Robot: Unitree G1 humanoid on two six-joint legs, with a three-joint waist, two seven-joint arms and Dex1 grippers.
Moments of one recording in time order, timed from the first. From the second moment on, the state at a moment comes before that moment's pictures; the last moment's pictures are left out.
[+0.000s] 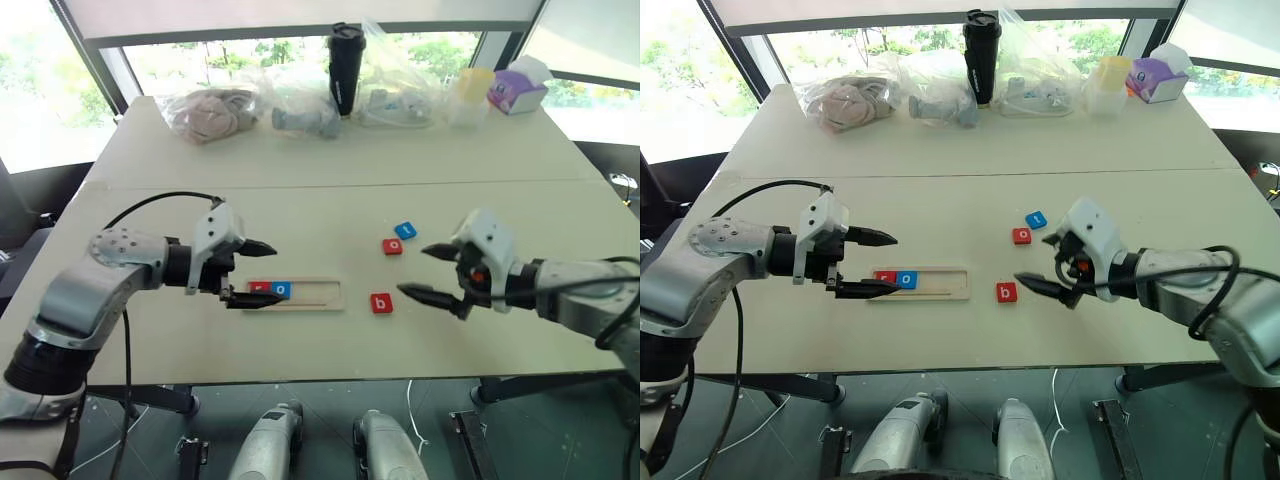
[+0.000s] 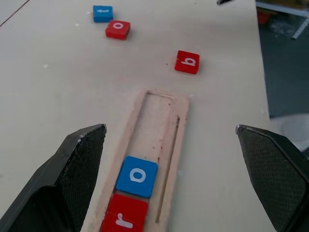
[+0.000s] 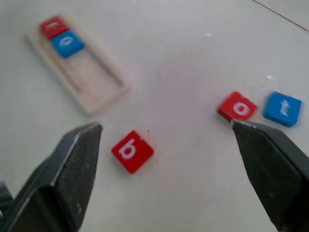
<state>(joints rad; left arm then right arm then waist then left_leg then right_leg) -0.48 0.87 -0.09 -0.28 -0.50 0.65 -1.15 -0.24 -1.07 0.06 -0.42 0.69 0.67 0.72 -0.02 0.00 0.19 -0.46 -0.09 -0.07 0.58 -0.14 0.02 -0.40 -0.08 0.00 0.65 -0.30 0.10</state>
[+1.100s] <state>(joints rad) -0.31 1.02 -0.02 -0.47 -0.52 0.69 -1.13 -0.47 -0.76 0.26 0.18 0.20 0.16 1.23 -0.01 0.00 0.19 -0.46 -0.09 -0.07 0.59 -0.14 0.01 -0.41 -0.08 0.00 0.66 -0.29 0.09</state>
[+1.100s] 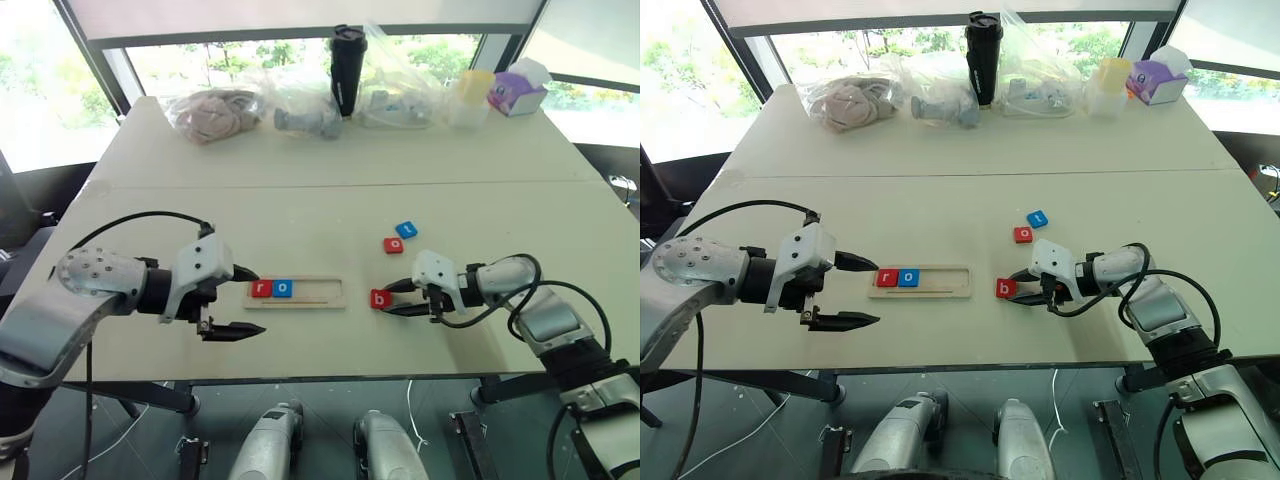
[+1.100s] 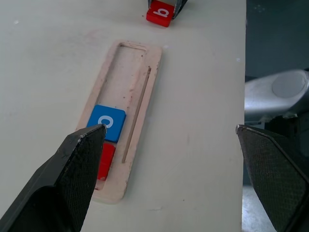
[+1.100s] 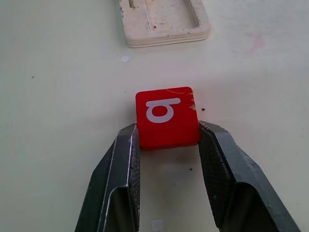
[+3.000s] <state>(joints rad) -0.21 0.98 0.02 -0.47 -0.49 0.69 -1.00 -0.84 -0.35 0.51 0.26 -0.05 0.47 1.16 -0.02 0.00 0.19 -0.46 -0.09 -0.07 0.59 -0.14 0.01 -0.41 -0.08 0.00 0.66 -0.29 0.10</state>
